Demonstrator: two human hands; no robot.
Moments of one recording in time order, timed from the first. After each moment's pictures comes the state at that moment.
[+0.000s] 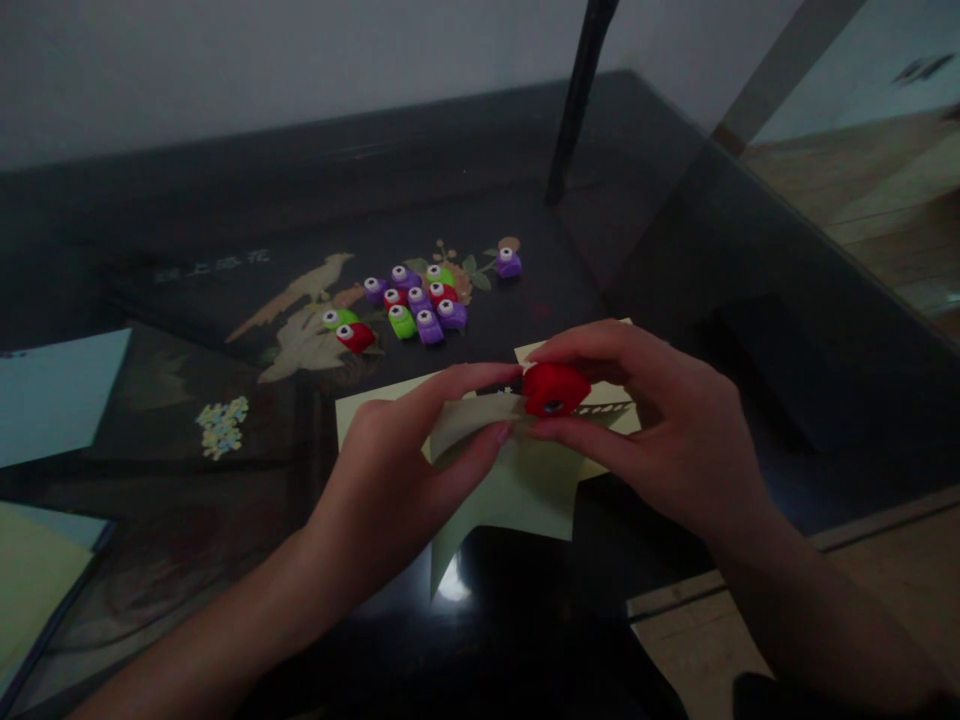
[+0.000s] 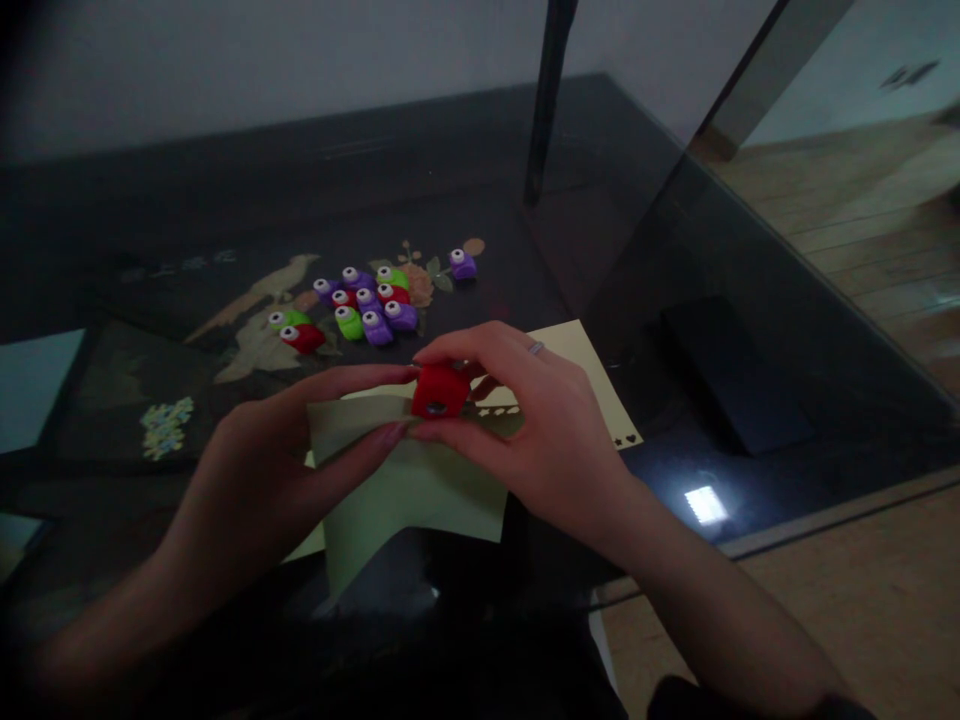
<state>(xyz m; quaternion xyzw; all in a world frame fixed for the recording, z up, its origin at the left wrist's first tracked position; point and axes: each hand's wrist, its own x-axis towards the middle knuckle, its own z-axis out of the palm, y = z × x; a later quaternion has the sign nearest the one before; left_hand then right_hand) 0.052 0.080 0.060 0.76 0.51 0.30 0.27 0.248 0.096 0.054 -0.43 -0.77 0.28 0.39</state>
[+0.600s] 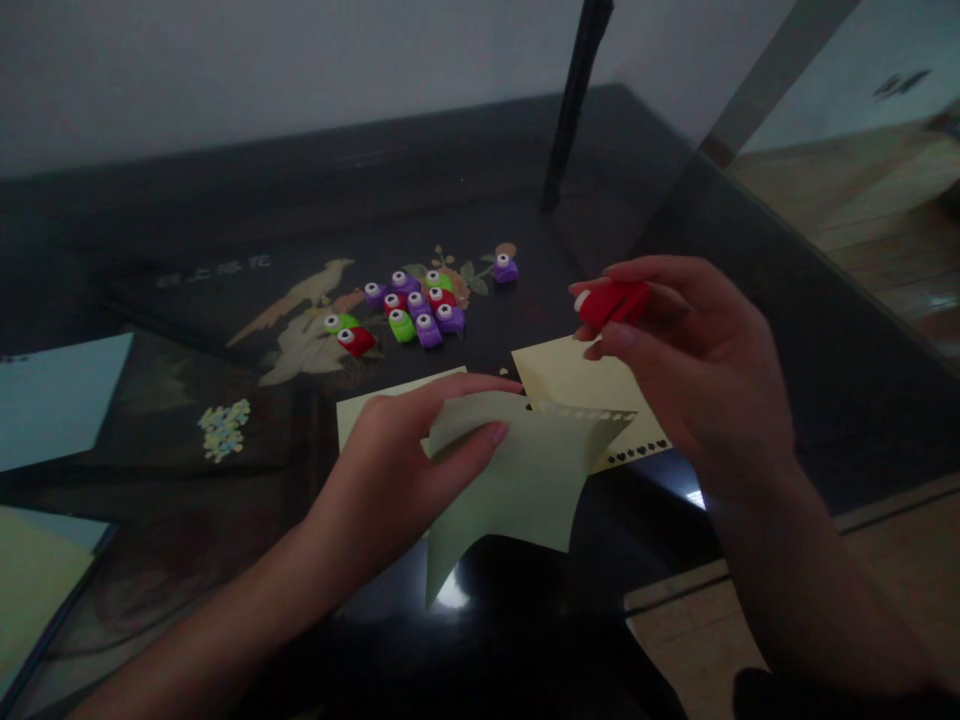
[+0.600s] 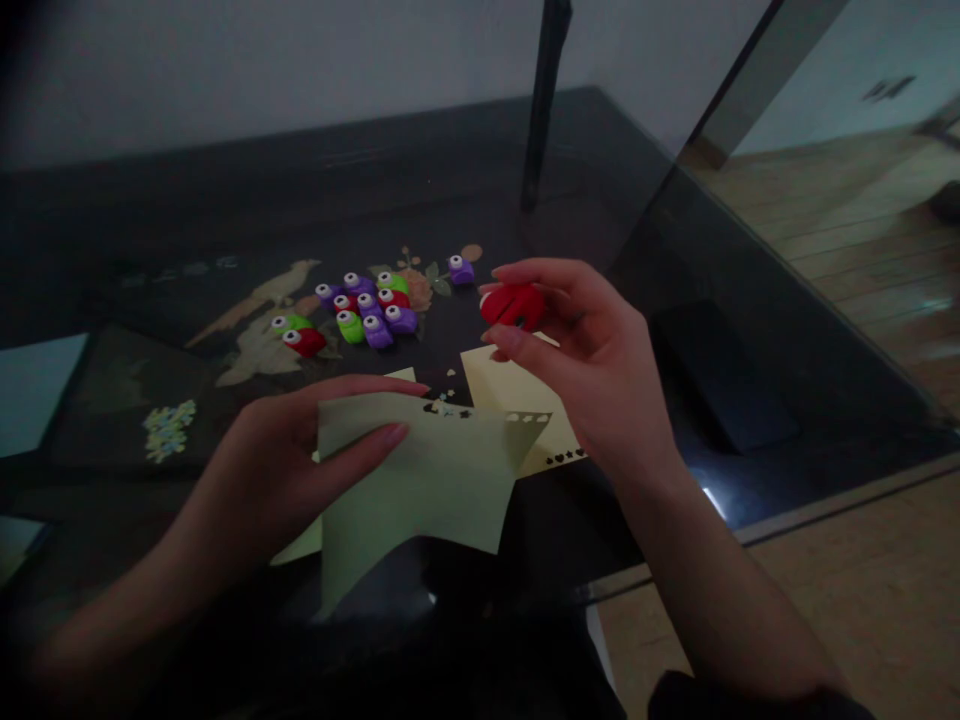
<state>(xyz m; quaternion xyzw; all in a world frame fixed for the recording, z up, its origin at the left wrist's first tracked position) 0.051 0.084 0.065 0.74 0.53 0.25 0.33 0.264 0.116 0.045 -0.44 -0.59 0.42 0.53</state>
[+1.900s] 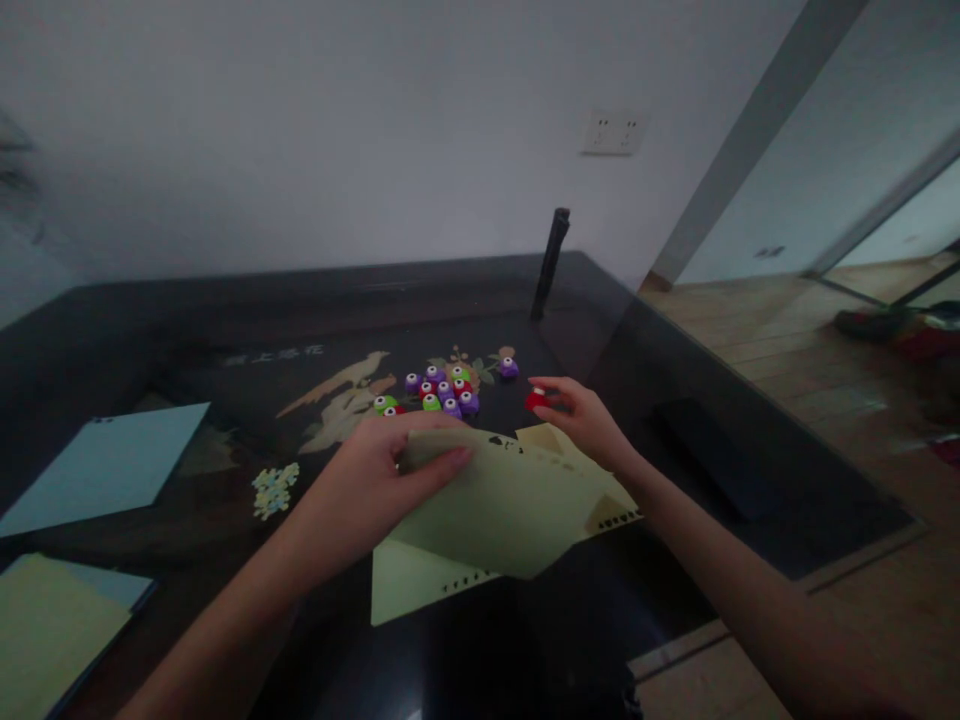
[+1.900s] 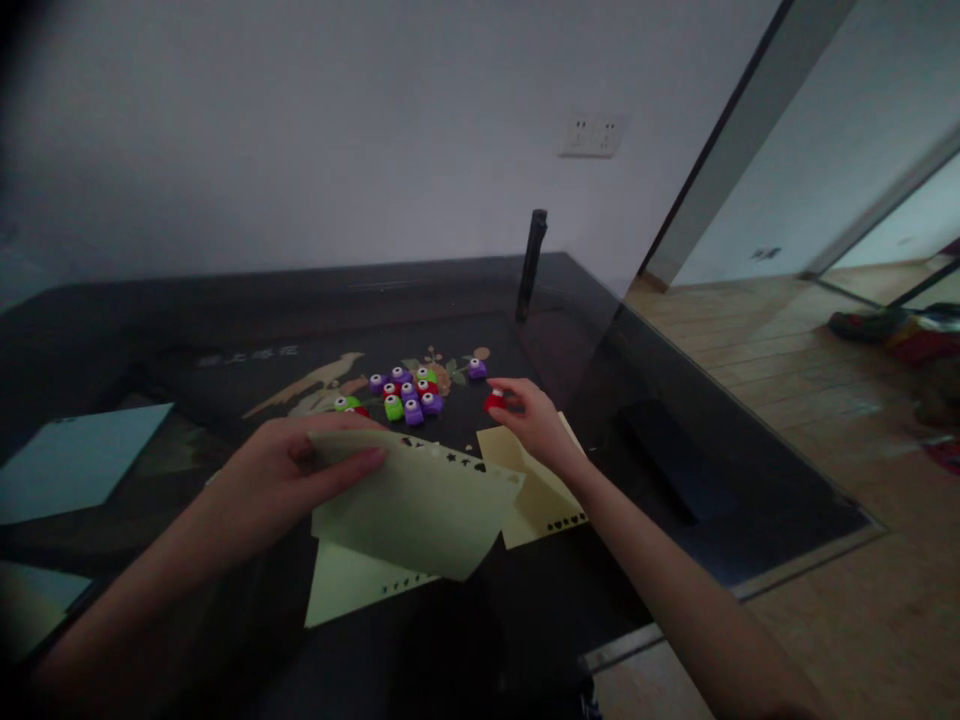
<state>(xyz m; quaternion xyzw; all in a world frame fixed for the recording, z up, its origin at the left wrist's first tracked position) 0.006 0.092 0.106 0.75 0.48 0.31 0.33 0.268 0.180 -0.013 -0.50 -0.70 0.34 0.37</state>
